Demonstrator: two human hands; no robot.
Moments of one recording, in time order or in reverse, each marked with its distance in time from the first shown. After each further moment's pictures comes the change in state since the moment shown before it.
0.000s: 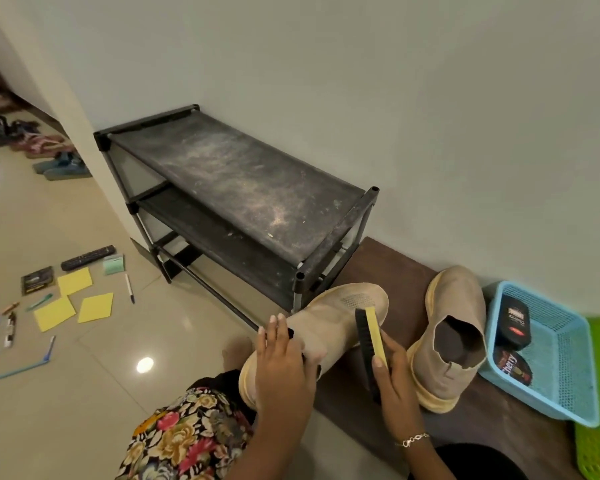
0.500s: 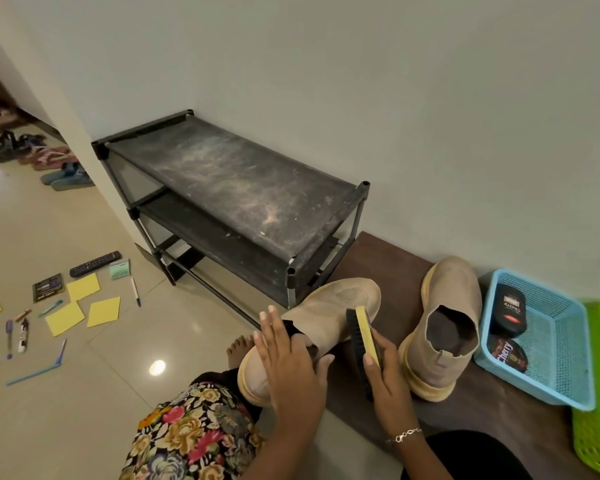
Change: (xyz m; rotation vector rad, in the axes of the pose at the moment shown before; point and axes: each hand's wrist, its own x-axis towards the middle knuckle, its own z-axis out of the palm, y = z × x) left_hand -0.010 0.021 0.029 0.015 0.085 -0.111; right_hand -0.007 0.010 -0.002 0.031 -0.056 0.045
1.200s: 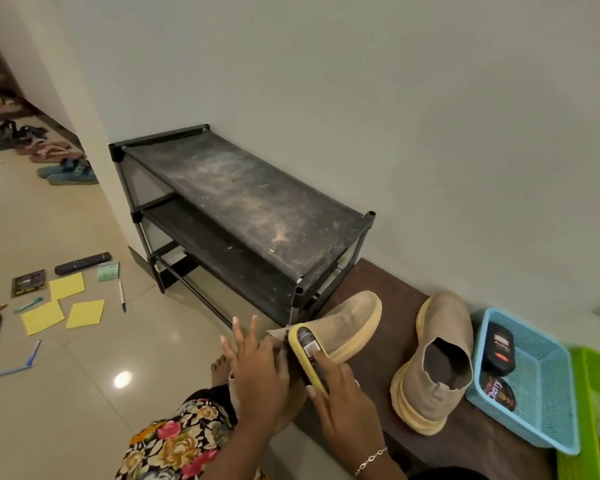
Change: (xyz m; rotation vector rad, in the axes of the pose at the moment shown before) left_hand 0.031 -0.038 -0.017 -0.229 -0.001 -0.135; right_hand -0.012 -0.053 0.035 -0.615 -0.222 -0.247
